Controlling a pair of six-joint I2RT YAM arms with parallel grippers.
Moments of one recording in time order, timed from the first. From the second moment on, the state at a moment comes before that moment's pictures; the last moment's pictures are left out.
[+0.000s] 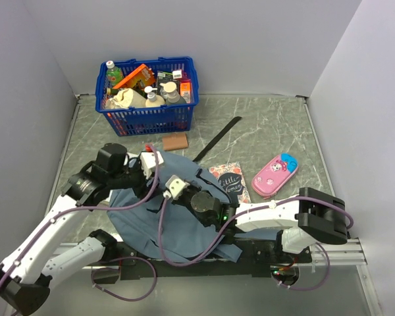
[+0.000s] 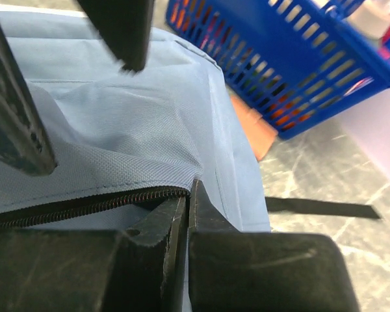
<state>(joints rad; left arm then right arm) -0.54 0.86 0.94 -0.73 0.48 0.33 1.32 1.47 0.69 0.64 0.63 -0.36</state>
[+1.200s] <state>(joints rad) -0.90 0.65 0.64 -0.35 -0.17 0.29 1.27 1.54 1.17 -0.13 0.55 0.19</state>
